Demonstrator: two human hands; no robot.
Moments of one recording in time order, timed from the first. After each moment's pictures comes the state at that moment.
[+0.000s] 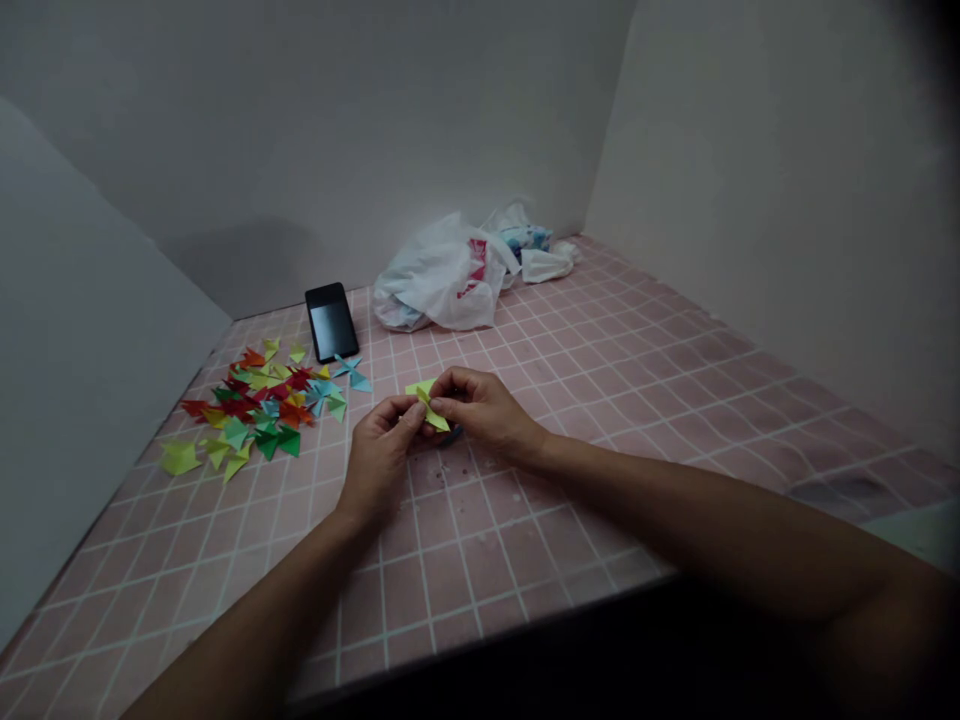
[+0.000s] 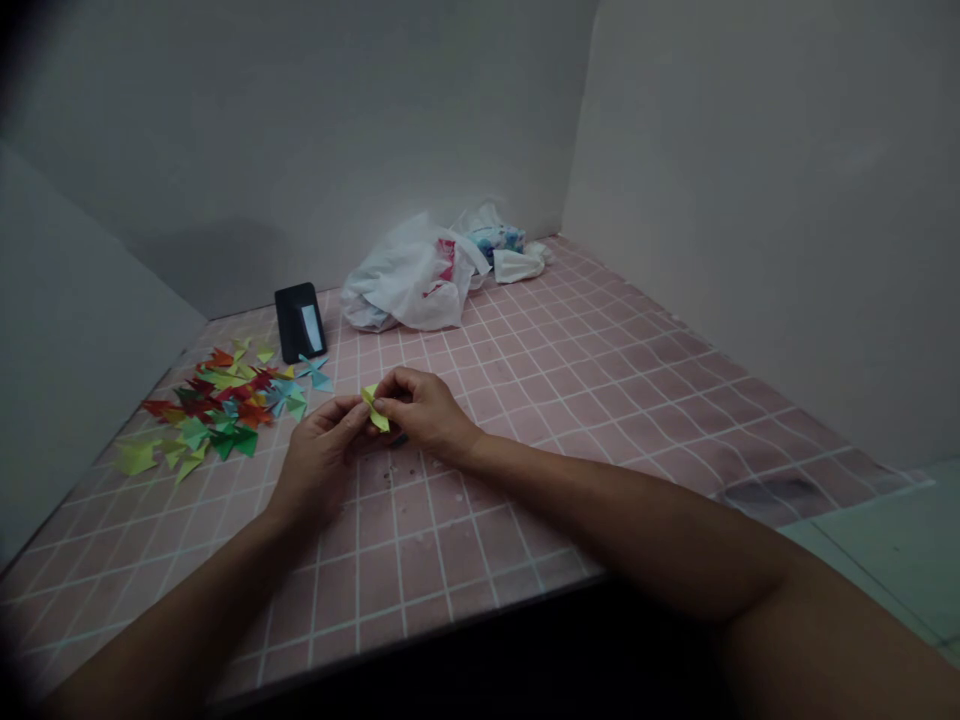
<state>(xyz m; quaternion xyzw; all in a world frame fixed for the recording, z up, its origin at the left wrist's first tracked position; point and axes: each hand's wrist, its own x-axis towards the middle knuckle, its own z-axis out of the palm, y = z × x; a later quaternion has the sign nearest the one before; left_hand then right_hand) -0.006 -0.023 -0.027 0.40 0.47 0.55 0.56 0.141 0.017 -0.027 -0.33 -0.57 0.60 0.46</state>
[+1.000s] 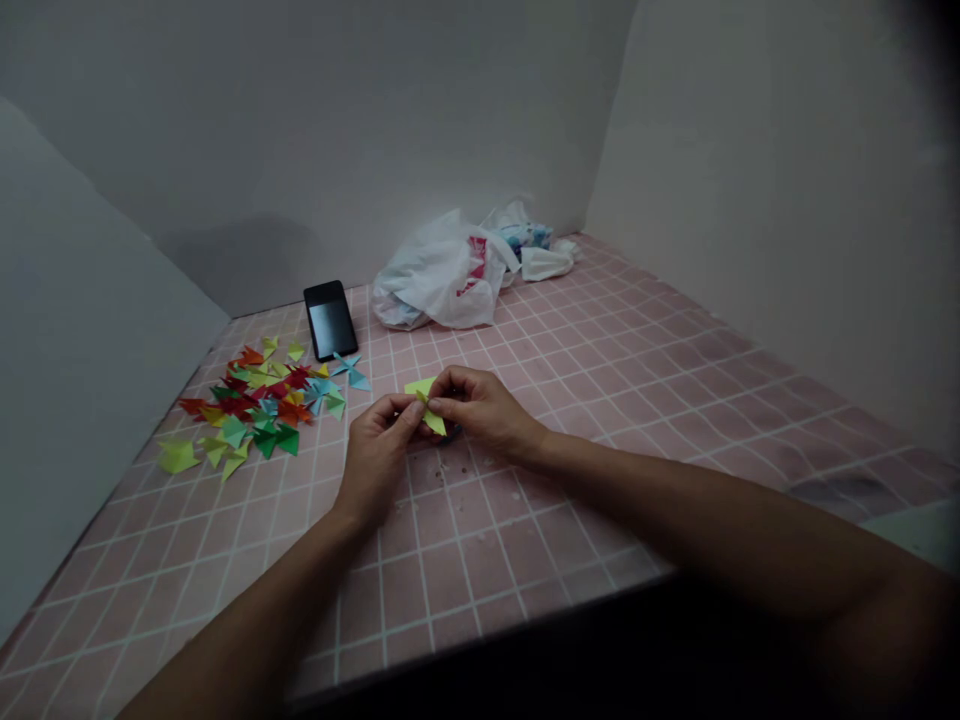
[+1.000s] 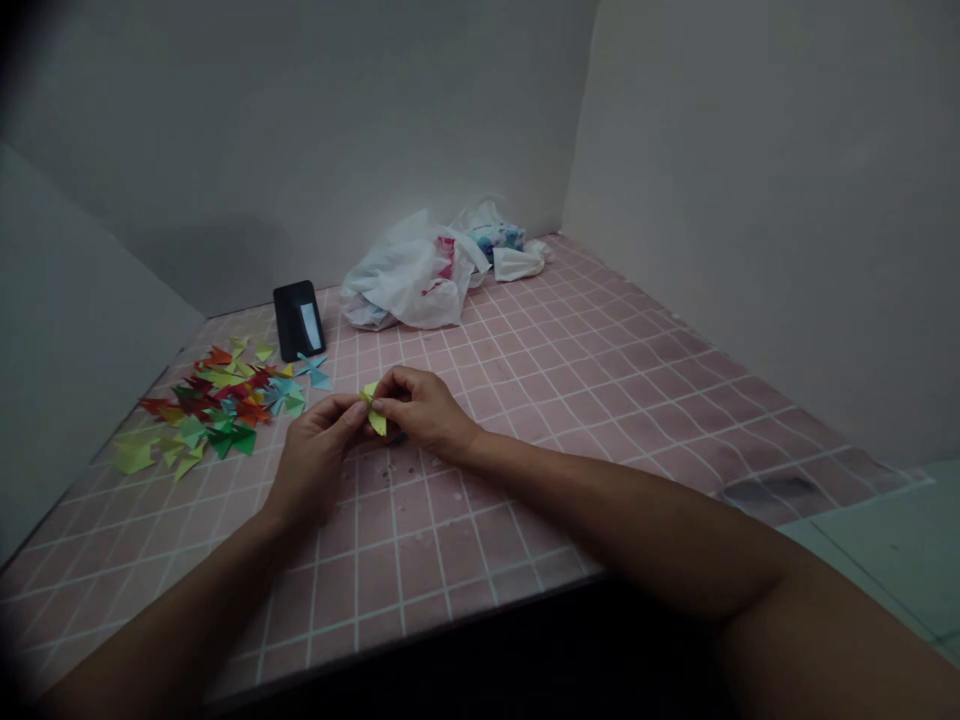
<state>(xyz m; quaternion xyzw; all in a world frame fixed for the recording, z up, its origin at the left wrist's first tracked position) -0.011 -0.023 -0.028 0.46 0.49 0.53 0.52 0.141 0.018 -0.028 -0.33 -0.58 0.59 0.45</state>
